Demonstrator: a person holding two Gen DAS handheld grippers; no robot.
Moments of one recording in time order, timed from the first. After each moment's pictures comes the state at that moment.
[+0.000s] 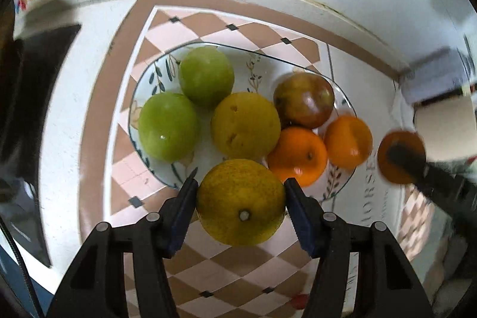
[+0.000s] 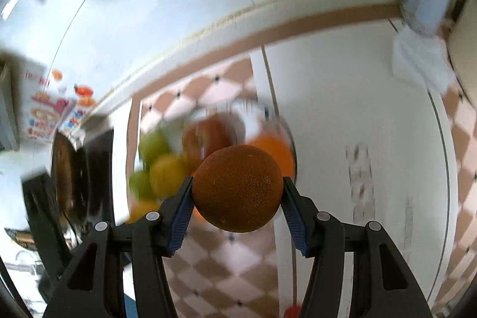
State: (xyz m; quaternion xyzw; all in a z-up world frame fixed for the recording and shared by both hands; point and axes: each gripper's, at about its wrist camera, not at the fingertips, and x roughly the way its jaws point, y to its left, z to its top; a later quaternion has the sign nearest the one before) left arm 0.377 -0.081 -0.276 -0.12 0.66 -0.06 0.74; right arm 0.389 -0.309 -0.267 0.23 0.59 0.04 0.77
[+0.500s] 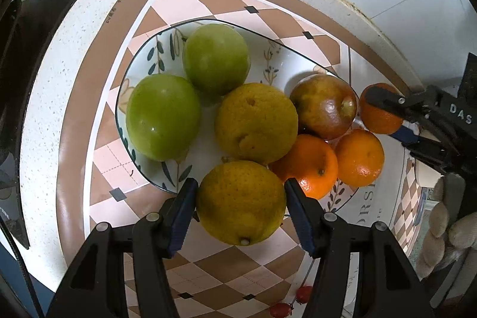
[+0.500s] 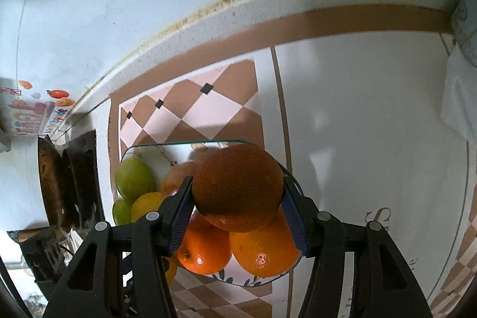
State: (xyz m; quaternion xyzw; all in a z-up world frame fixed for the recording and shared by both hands) left arm 0.384 -0.080 -0.300 -0.16 0.69 -0.04 0.70; right arm 0.479 -0.306 -0.319 0.22 0.66 0.06 0.72
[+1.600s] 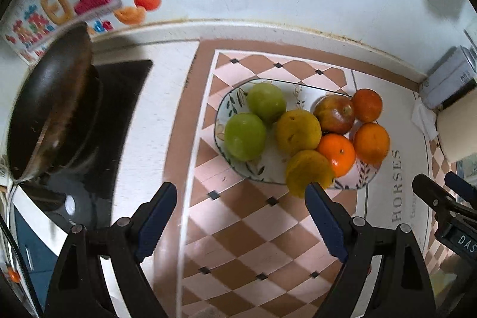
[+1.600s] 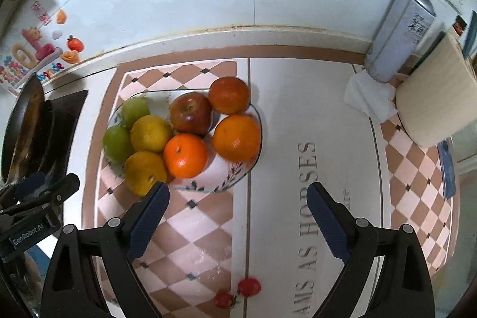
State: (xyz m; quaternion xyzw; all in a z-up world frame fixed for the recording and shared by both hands) left arm 0.322 -0.049 -0.203 -0.01 0.59 0.01 0.81; right arm 0.314 -0.263 -0.207 0.04 0.57 -0.02 0.82
